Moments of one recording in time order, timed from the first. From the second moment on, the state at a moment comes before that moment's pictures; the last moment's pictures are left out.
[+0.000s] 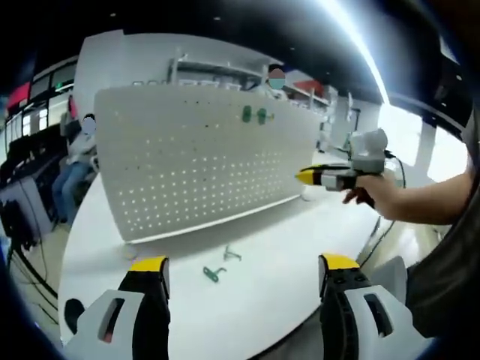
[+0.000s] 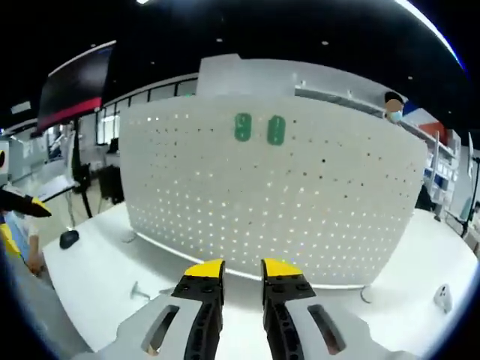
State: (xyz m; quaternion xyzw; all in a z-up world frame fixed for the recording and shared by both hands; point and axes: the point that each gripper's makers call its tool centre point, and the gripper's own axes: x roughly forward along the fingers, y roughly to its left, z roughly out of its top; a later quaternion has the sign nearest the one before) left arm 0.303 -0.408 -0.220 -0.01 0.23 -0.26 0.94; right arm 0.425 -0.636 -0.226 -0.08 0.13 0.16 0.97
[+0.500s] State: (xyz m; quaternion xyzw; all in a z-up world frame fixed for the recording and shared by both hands) left arm 0.298 -0.405 -0.230 -0.01 0.24 -0.26 0.93; right arm 0.356 -0.629 -0.268 -0.10 0.19 0.22 0.95
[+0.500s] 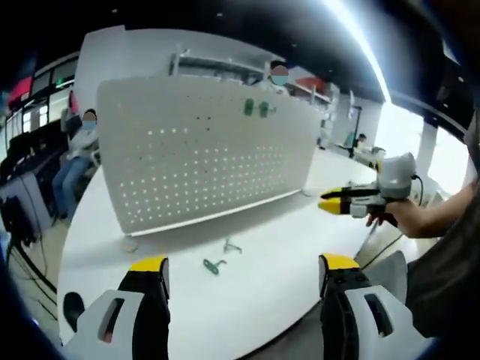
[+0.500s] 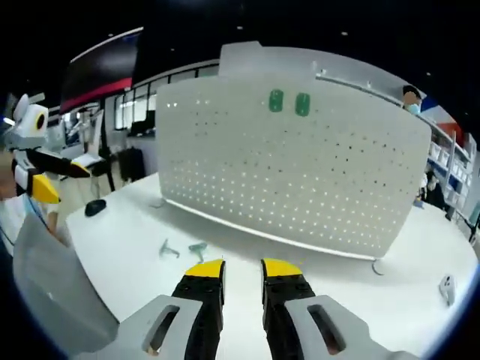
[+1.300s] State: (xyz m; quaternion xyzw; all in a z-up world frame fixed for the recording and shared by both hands) left arm 0.291 -0.404 -0.267 0.01 0.30 -0.27 0.91; right arm 0.313 -0.600 -0.325 -0.12 0.29 0.30 0.90
